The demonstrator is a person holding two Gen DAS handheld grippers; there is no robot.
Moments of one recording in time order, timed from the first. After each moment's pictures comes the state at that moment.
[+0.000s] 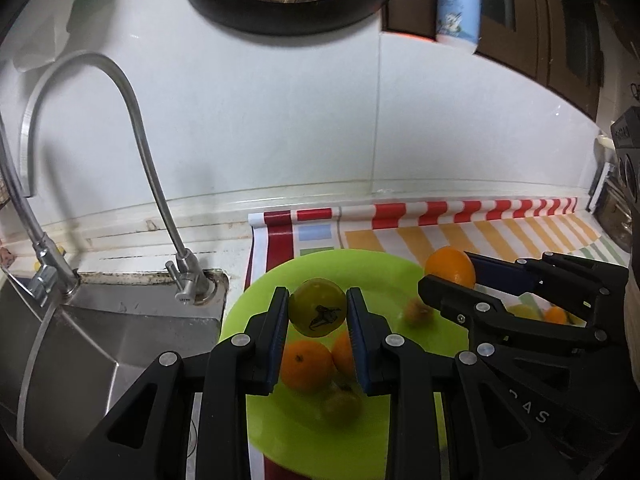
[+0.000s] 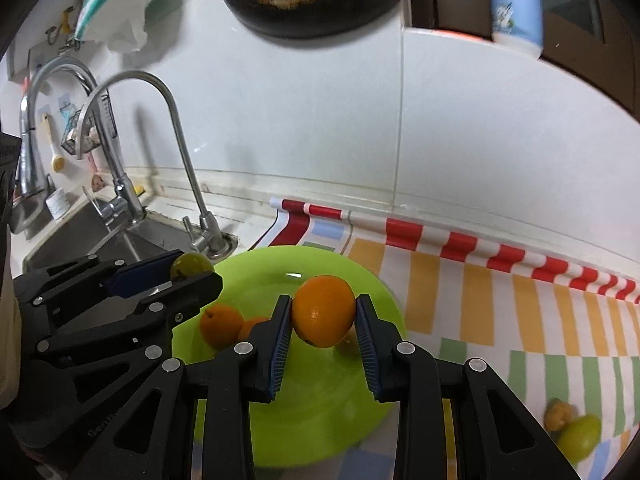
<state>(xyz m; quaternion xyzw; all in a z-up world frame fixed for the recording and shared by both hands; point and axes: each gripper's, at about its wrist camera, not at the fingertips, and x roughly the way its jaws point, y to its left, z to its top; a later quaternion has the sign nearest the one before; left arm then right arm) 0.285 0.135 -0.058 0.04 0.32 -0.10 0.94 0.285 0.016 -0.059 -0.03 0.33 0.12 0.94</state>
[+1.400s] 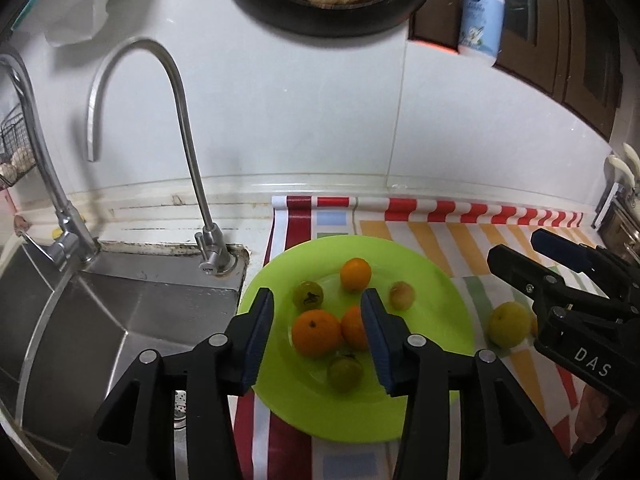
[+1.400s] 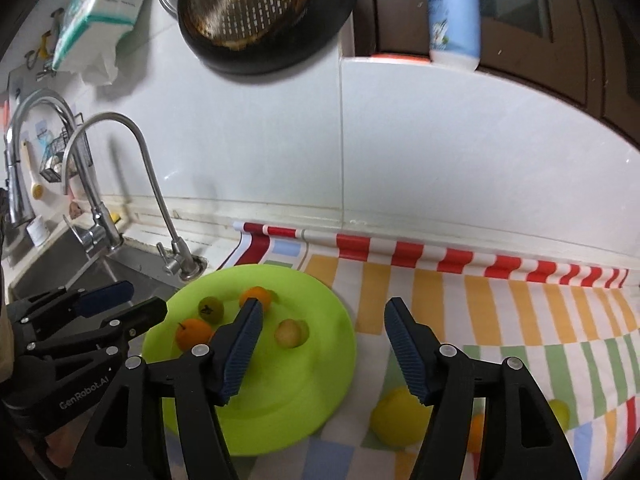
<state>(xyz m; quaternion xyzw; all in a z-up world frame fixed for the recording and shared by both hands) 0.254 0.145 -0.038 0.01 0.34 -0.07 0.94 0.257 -0.015 -0.032 -0.01 0.29 0.06 0.95</state>
